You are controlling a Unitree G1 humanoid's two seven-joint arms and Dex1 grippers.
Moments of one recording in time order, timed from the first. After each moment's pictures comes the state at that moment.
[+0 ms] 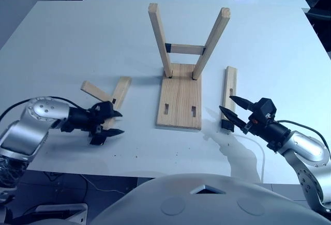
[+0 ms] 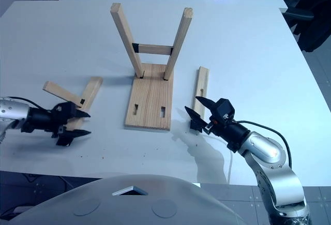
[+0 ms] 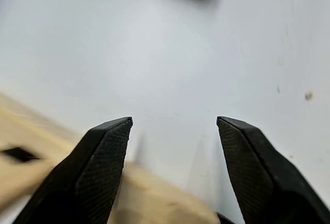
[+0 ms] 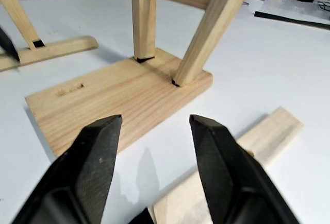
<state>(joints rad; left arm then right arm) 0.11 1.14 -0.02 -0.25 -0.37 0.40 -1.23 0.50 -0.56 -0.08 -0.70 0.39 0.39 0.59</state>
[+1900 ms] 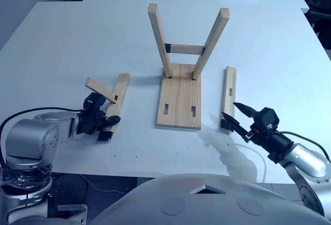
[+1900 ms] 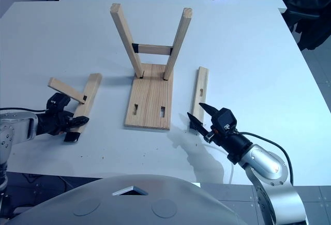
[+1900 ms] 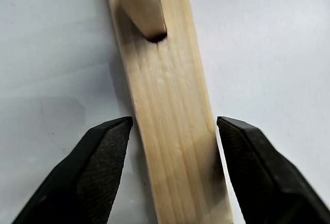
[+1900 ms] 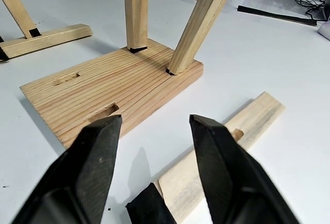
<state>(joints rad) 0.06 0.73 0.21 -0.56 -0.50 1.53 -0.43 0.63 -0.53 -0.08 -0.78 0.33 0.35 0.56</state>
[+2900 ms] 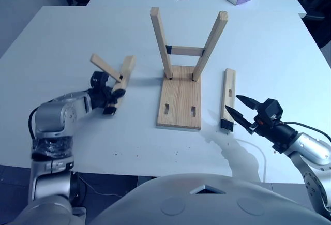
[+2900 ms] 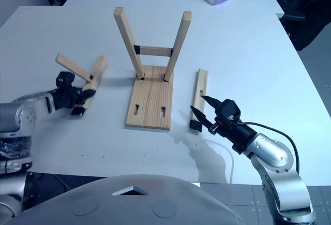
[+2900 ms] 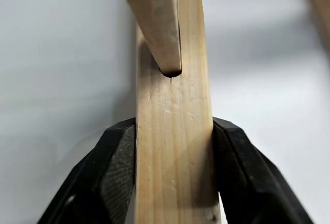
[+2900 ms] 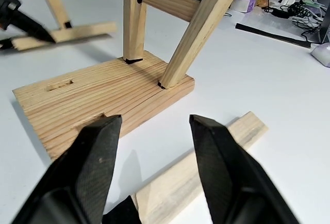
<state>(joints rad) -0.24 0.57 0.16 -0.07 -0.44 1.07 -0.41 0.51 -0.58 -0.13 -0.72 0.35 0.37 0.60</state>
